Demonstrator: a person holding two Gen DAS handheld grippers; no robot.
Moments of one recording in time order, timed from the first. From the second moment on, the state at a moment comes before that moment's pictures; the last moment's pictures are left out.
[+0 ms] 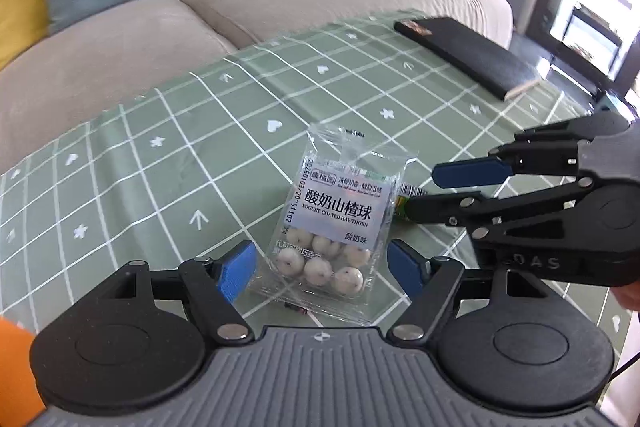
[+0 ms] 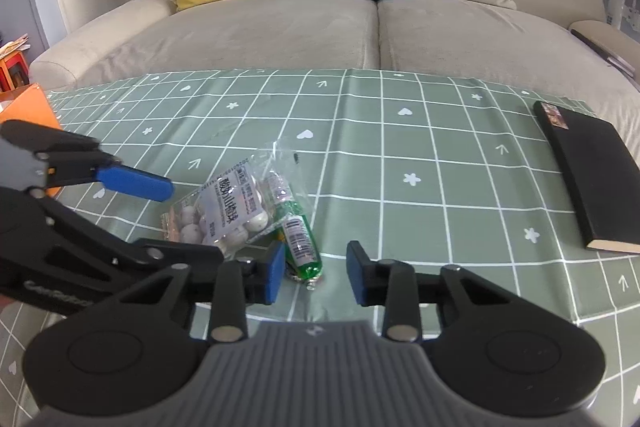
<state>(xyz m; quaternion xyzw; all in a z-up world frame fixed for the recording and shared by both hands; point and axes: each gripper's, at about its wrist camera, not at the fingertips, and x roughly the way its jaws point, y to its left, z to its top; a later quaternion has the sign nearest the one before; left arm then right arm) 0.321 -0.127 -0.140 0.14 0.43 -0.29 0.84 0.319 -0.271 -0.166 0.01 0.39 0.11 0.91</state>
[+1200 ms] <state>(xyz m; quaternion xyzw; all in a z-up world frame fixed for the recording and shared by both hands) 0.230 -0.068 -0.131 0.06 0.56 -0.12 0.82 0.244 -0.214 -0.153 -0.04 0.45 0.08 0.89</state>
